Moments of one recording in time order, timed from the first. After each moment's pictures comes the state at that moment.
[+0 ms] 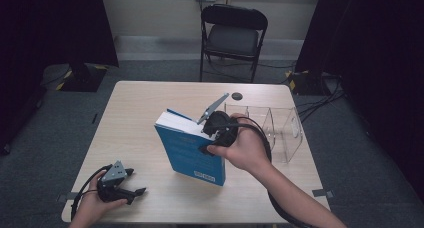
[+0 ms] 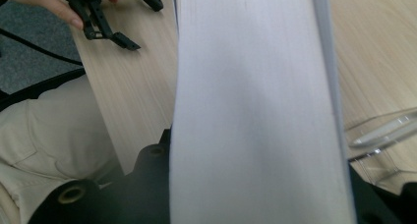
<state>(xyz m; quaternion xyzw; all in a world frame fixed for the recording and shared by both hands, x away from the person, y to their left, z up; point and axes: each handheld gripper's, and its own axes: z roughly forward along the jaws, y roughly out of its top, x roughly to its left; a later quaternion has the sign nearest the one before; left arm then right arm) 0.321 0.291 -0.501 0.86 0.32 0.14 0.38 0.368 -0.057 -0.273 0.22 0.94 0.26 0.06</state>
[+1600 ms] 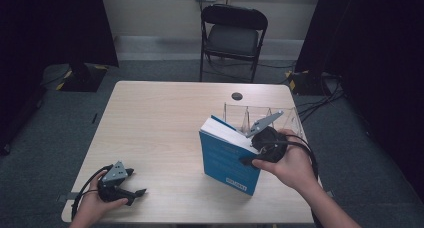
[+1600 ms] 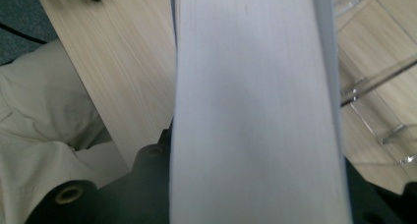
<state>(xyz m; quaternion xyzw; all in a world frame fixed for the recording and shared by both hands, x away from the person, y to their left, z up) 0.321 0.290 -0.502 0.86 0.31 0.14 0.38 0.343 -0.158 -0.295 0.27 0.92 0.26 0.08</state>
